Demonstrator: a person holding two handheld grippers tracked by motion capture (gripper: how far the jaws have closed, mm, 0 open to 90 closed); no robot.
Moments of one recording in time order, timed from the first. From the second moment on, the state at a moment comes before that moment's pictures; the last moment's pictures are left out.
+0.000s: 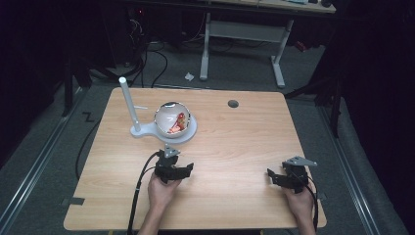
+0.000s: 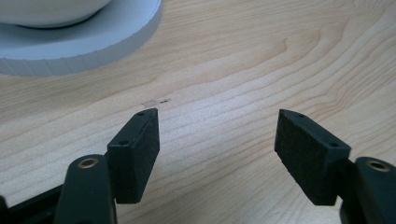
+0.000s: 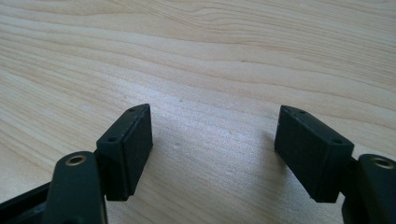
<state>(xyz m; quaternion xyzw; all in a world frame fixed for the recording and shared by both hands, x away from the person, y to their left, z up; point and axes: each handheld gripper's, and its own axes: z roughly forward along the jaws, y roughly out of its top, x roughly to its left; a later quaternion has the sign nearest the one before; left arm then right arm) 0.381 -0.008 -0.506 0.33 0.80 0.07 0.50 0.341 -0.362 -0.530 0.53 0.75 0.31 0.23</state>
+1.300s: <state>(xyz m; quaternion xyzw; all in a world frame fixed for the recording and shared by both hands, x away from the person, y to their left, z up) 0.387 -0.019 -0.534 0.34 0.78 0.14 0.51 0.341 -0.361 -0.530 0.53 0.75 0.31 0.23</state>
